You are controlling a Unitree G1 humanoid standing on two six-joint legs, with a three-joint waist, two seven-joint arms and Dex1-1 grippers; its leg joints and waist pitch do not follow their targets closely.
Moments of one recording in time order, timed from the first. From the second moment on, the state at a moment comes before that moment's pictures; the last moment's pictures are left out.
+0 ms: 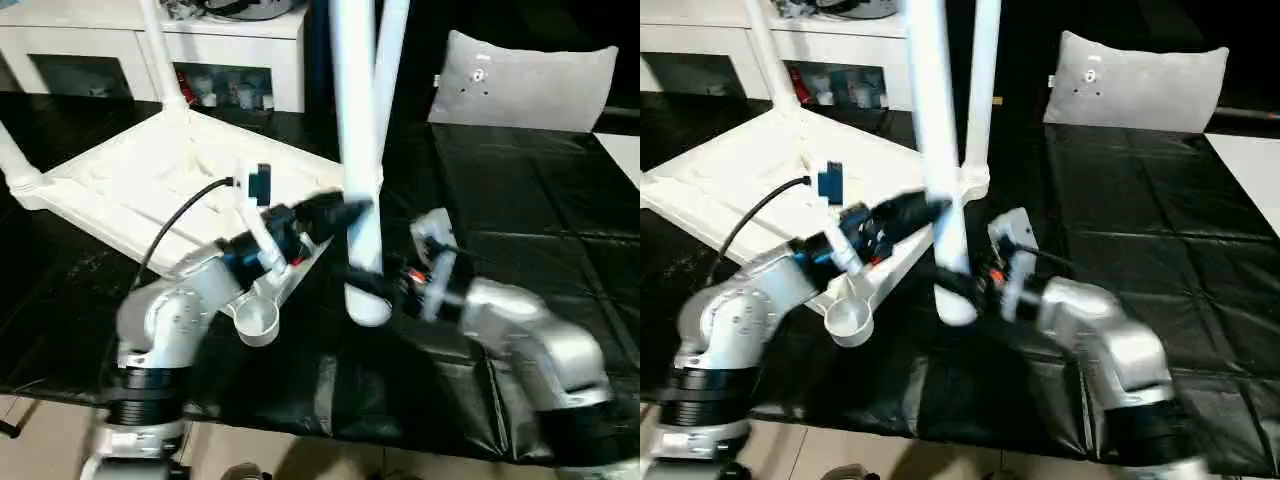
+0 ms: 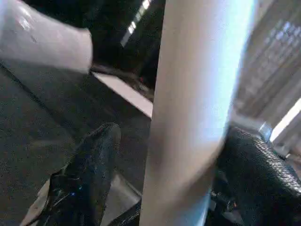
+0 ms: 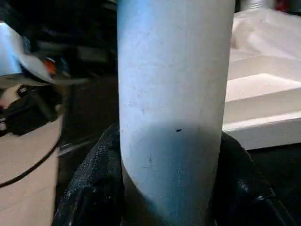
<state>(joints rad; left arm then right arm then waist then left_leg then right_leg) -0.46 0.16 0.01 -0.01 -0.67 0.75 -0.76 -0.31 -0.34 0.13 -0.08 0.51 0.61 0.86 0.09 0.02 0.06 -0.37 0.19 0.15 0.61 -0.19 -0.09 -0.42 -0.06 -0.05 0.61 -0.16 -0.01</state>
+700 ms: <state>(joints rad) -0.46 0.21 0.00 0.03 -0.70 0.73 -0.91 -0.31 -0.39 0.14 -0.08 0.51 0.60 0.95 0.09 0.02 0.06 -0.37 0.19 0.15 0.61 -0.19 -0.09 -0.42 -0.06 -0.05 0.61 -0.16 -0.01</state>
